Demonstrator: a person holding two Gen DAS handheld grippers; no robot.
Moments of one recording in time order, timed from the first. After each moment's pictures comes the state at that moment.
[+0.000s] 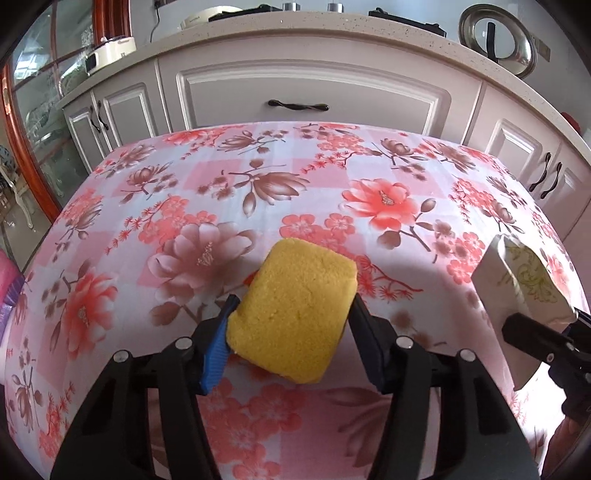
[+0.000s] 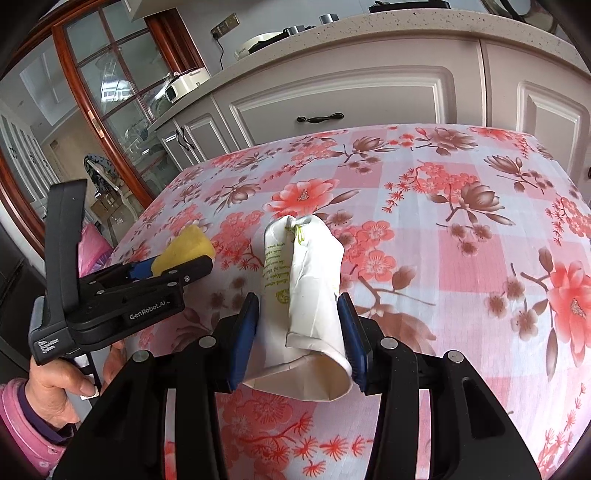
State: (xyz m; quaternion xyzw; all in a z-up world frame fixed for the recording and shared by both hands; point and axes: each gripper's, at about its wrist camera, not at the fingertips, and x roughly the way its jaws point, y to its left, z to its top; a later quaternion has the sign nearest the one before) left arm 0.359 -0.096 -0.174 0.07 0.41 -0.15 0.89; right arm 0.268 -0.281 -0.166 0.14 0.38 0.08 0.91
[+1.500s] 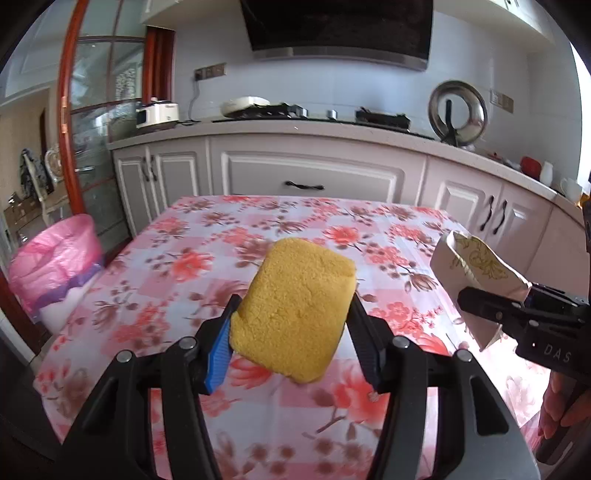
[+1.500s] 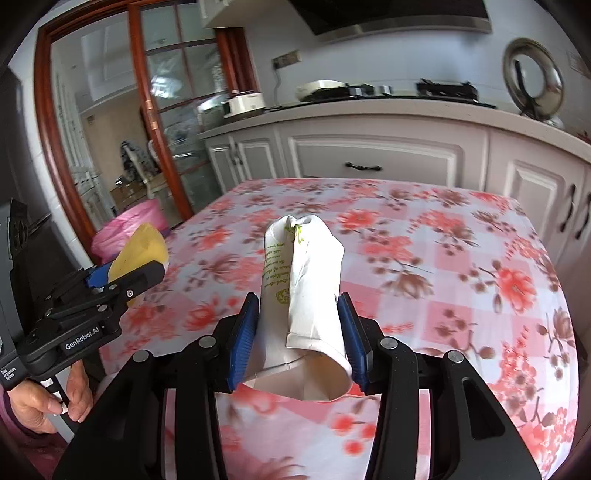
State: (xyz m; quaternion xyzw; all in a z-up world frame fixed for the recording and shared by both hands) left arm 0.129 -0.018 -0.085 0.03 0.26 -0.14 0.95; right arm 0.119 -0.223 -0.094 0.06 0.30 0.12 0.94
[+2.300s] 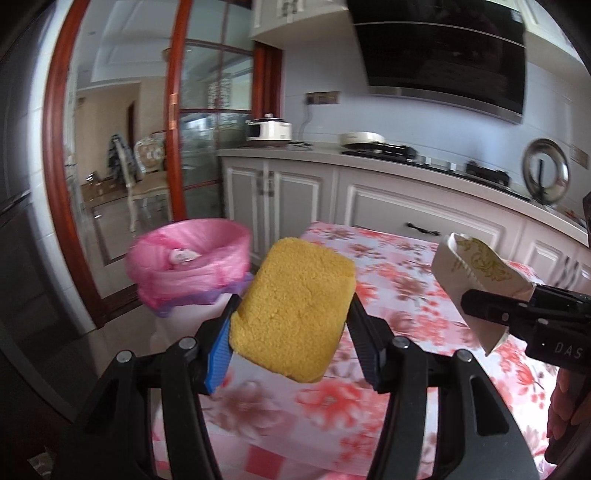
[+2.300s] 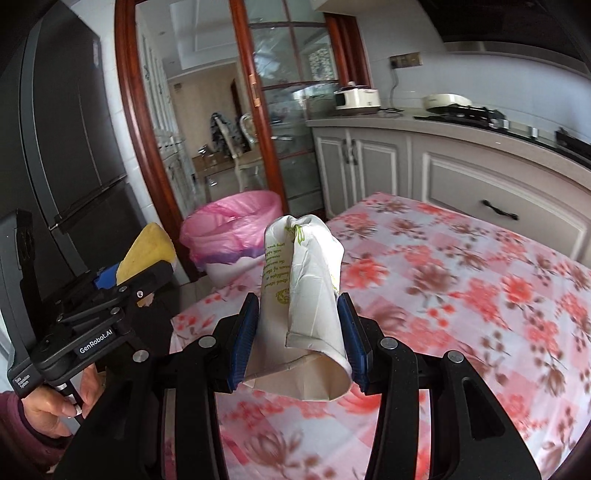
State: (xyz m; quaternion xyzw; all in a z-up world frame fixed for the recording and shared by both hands) left arm 0.108 0.161 -0.046 -0.02 0.22 0.04 0.97; right arm 0.179 -0.027 -0.052 0.00 0.29 0.30 0.91
